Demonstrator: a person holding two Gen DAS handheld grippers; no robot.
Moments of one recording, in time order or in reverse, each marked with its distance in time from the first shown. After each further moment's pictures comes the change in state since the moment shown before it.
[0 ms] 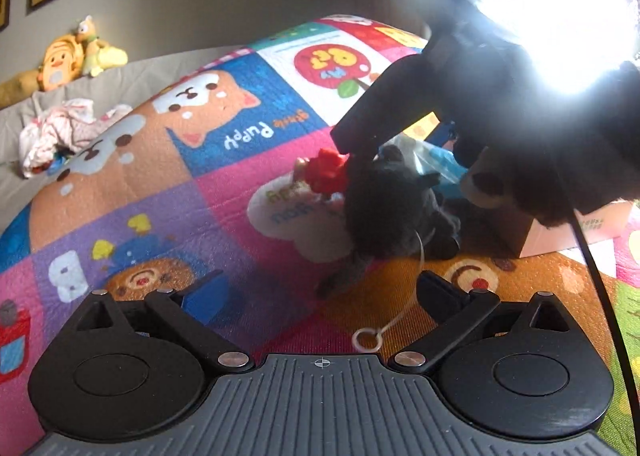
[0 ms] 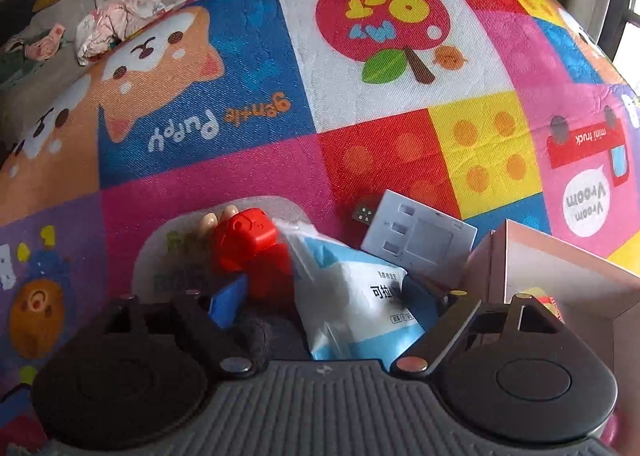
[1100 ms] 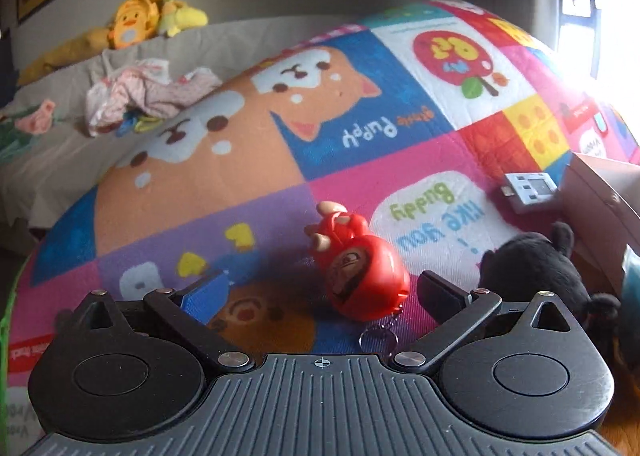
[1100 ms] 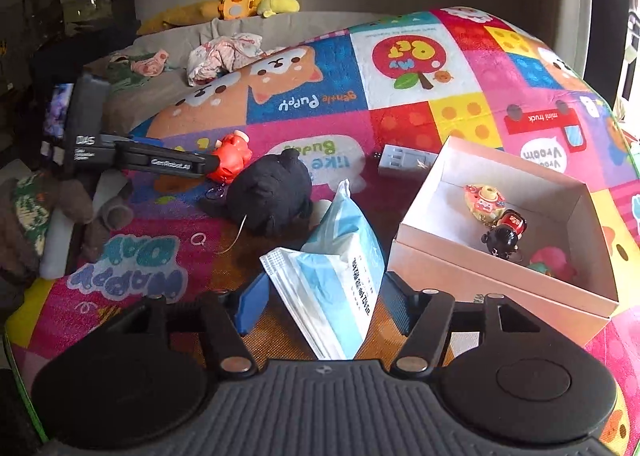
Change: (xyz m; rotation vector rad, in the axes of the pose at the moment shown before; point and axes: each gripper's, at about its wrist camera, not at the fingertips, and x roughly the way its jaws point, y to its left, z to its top) left arm 0.048 0.068 0.042 -0.142 0.122 0.207; right arm -0.172 -0.037 -0.187 -0.112 -0.249 0.151
